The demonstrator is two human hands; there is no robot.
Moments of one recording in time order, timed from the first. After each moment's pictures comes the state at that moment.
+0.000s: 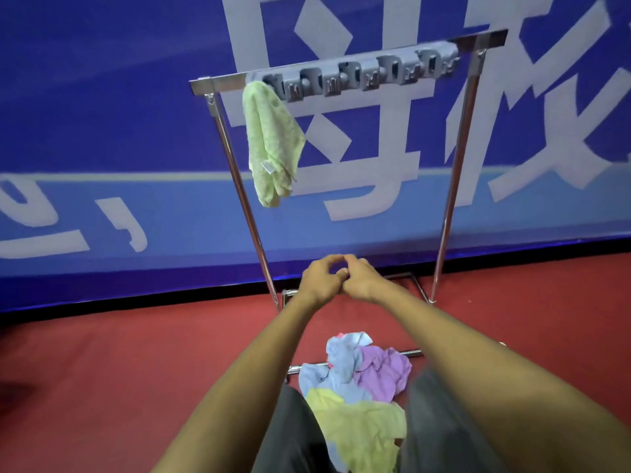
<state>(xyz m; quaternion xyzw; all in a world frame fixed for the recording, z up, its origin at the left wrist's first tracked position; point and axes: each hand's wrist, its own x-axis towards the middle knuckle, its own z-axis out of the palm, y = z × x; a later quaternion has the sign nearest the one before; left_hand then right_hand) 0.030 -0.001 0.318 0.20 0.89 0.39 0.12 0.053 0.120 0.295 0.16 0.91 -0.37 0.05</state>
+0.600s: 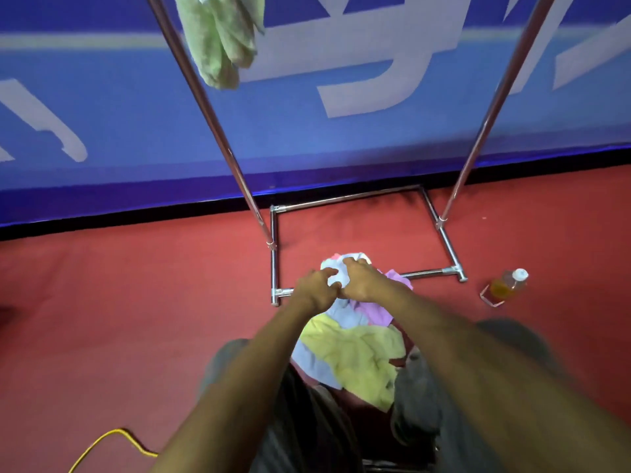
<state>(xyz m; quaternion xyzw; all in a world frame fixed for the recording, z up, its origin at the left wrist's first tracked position) 0.004 -0.018 0.093 0.15 0.92 0.19 0.31 0.036 0.116 0.085 0.17 0.91 -0.28 0.25</state>
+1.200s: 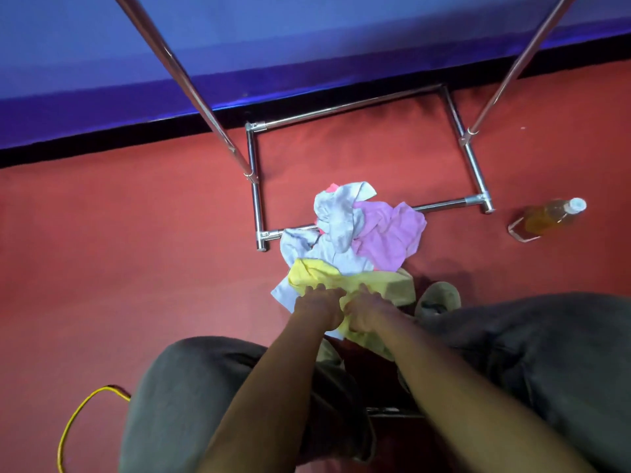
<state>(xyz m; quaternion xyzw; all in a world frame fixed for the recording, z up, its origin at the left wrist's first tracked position) 0.047 -0.035 -0.069 0.22 0.85 -0.07 0.47 0.102 0.072 -0.118 0.13 0.84 -0.18 0.49</state>
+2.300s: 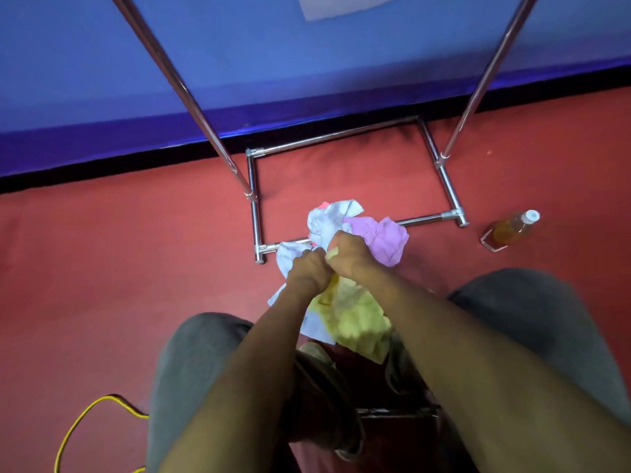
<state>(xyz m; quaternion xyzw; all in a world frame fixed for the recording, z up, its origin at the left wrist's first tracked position) 0.014 -0.011 -0.007 0.16 0.92 0.11 0.33 0.041 0.094 0.007 0.25 0.88 -0.36 0.19</state>
